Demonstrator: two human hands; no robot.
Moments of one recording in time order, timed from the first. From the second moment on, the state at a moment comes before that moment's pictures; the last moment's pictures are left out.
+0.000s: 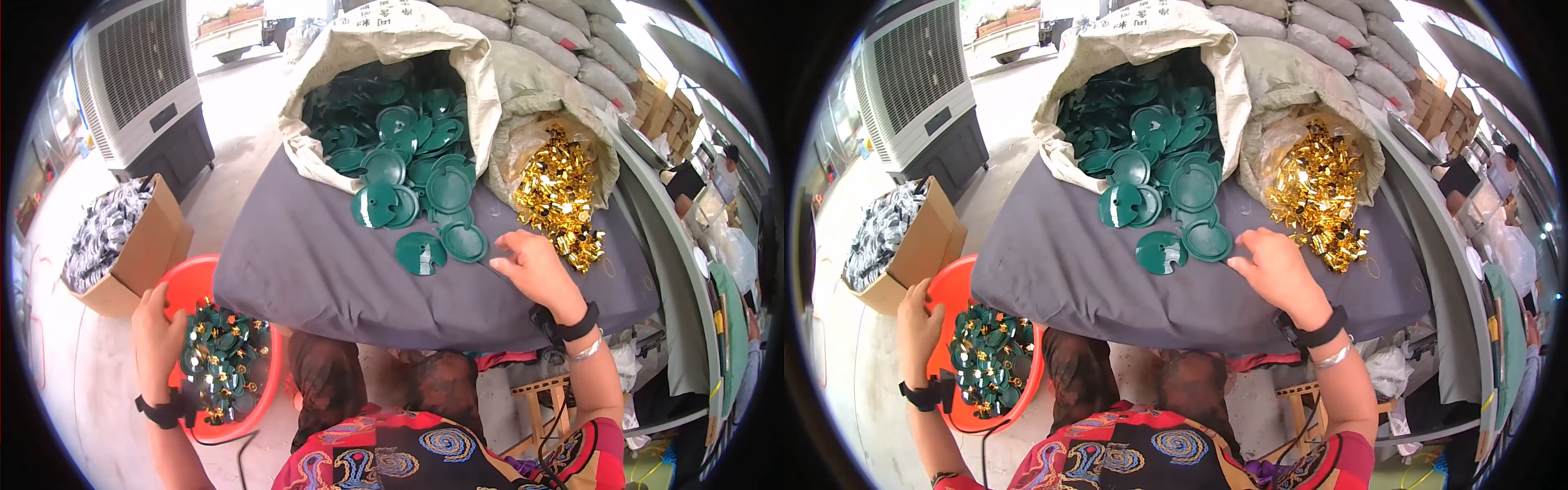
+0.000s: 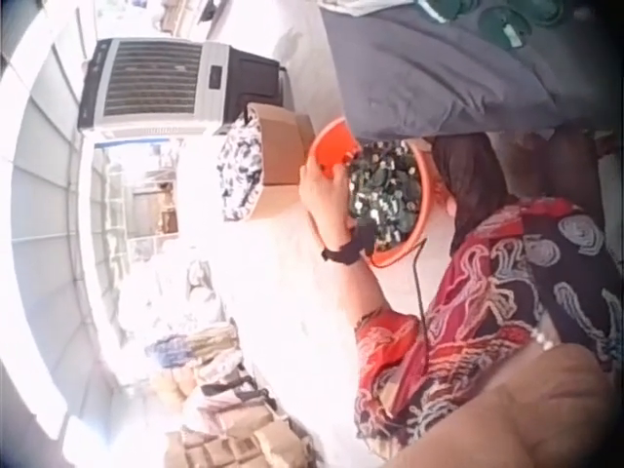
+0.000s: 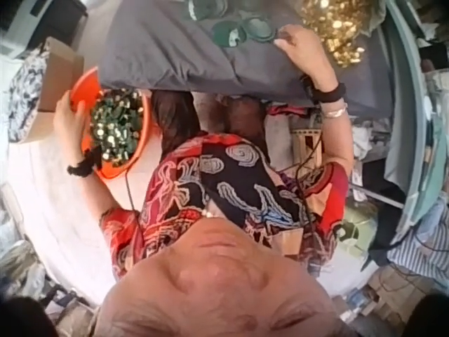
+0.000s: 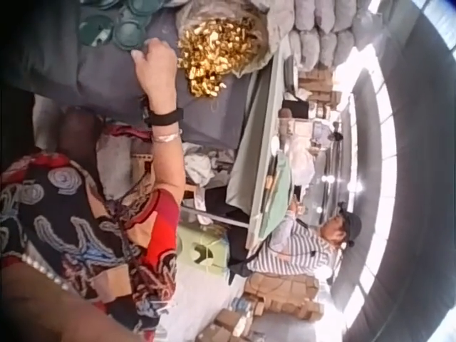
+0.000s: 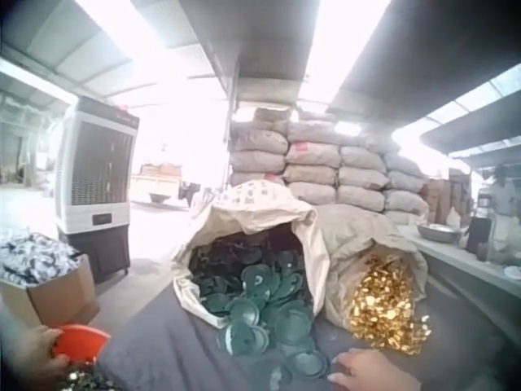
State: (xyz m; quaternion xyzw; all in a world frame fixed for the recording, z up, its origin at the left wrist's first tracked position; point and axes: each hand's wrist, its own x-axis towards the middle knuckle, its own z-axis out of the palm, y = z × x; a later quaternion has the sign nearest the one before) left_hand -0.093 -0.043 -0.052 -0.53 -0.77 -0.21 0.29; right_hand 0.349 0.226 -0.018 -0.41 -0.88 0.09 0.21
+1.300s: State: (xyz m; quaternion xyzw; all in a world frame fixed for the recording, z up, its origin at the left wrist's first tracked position) left_hand 0.039 0.144 -0.031 -0.59 -0.62 -0.42 -0.30; right_hand 0.392 0.232 -0.034 -0.40 -0.90 0.13 0.14
